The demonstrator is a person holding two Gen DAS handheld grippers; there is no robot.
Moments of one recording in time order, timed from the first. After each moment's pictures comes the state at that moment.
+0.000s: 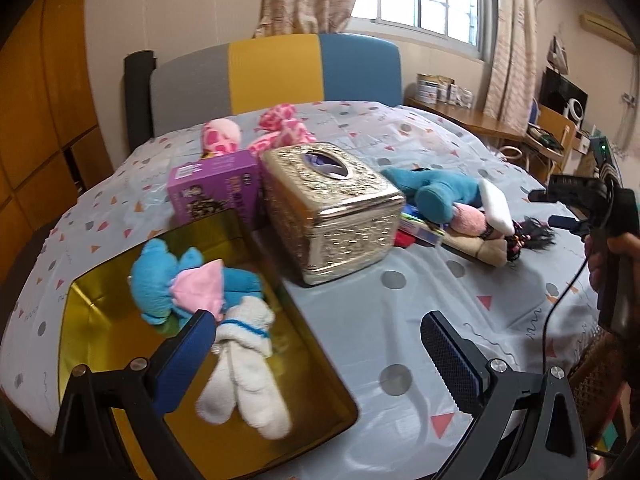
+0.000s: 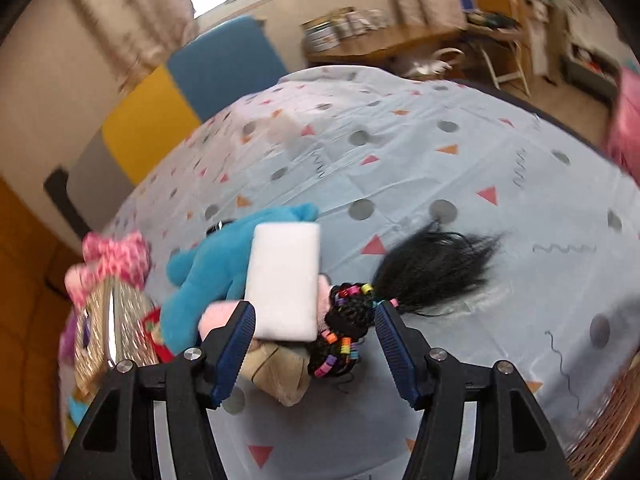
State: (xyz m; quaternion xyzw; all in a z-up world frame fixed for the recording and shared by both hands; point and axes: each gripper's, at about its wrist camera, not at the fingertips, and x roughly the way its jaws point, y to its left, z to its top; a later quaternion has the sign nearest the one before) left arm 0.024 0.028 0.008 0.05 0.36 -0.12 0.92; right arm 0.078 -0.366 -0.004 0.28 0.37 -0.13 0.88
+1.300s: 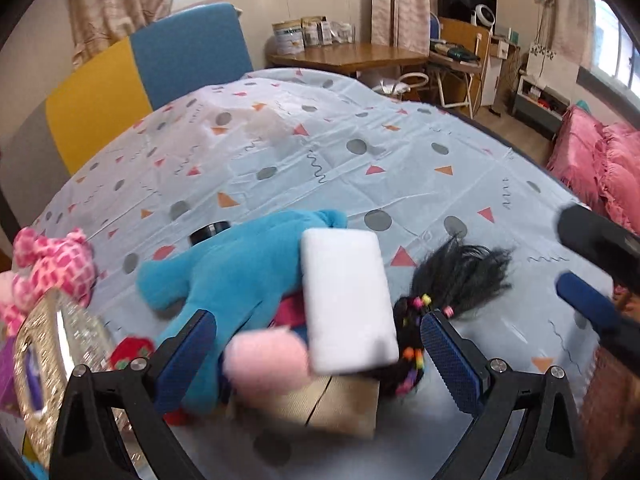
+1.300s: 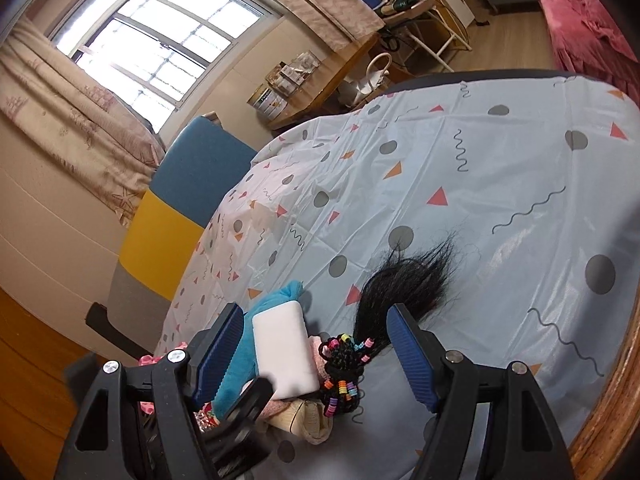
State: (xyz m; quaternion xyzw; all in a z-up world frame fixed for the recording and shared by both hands) left arm 0.168 -0.280 -0.013 0.19 0.41 -0.28 0.85; right arm 0.025 -0.431 0.000 0.46 0.23 -0.15 0.85
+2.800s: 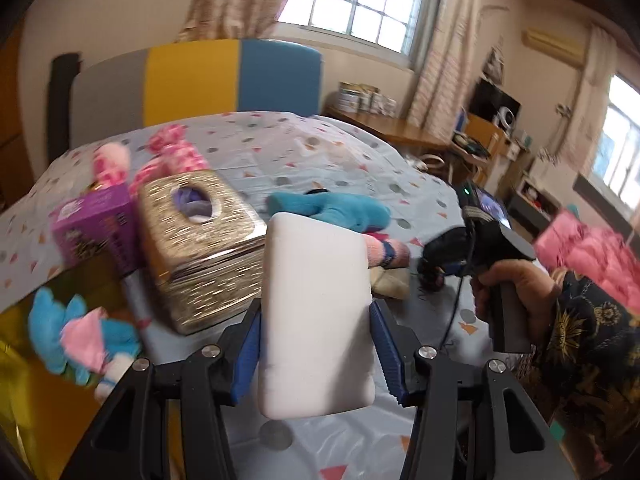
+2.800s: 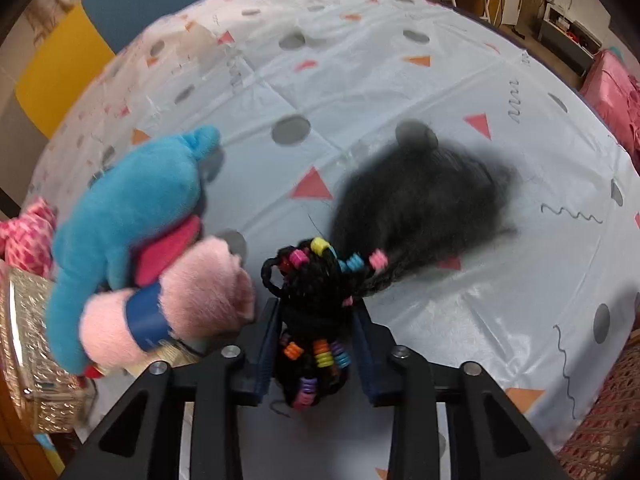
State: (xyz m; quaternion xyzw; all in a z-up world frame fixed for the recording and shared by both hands) left arm 0.043 -0.048 0.030 0.01 0.35 -0.27 0.90; right arm 0.138 -0.387 -0.074 0.24 0.54 -0.20 0.78
